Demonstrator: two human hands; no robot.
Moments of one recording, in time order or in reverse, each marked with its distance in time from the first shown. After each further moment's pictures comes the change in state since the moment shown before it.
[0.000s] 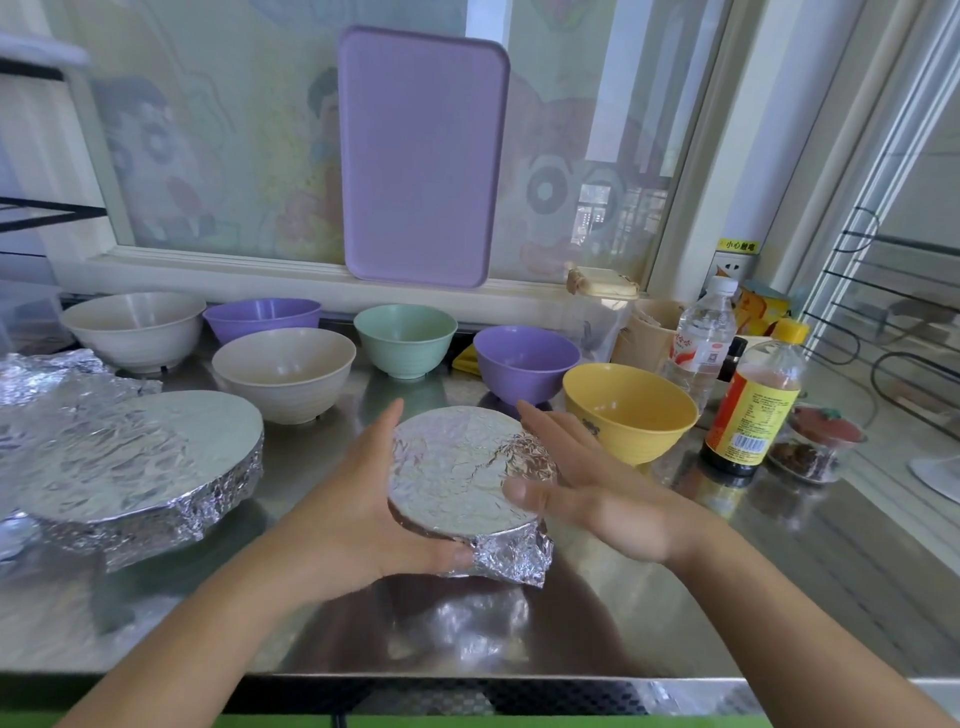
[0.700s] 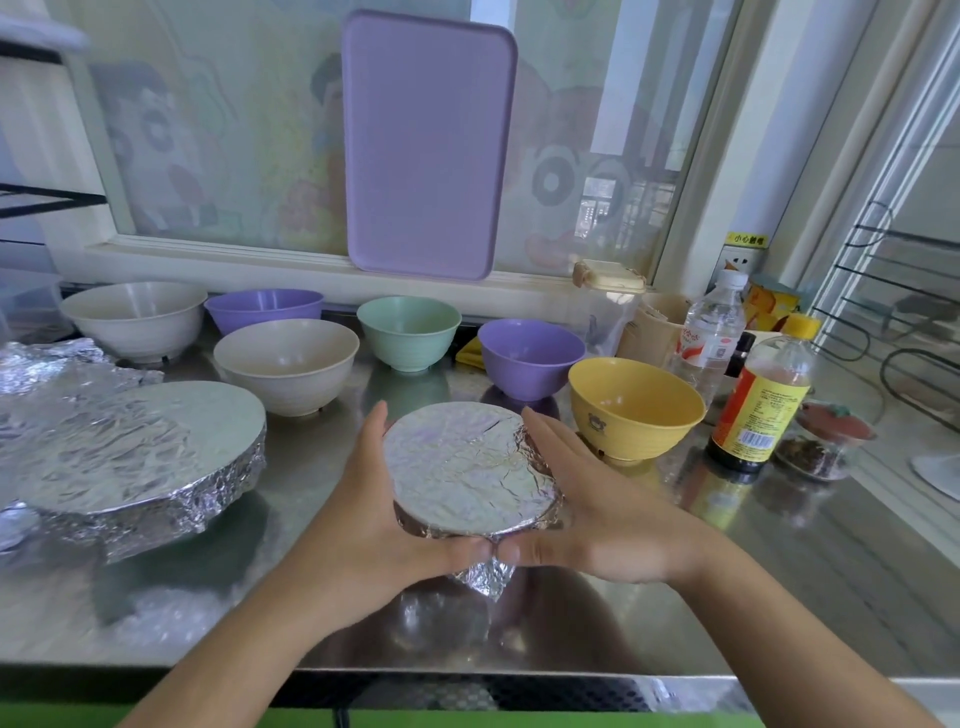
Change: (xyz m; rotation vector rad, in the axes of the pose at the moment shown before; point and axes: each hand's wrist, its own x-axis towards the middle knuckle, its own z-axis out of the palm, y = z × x) left_hand -0.011 -0.009 0.023 -0.157 0.135 0.027; right_hand -0.006 -0.002 0.012 -0.103 -0.033 0.010
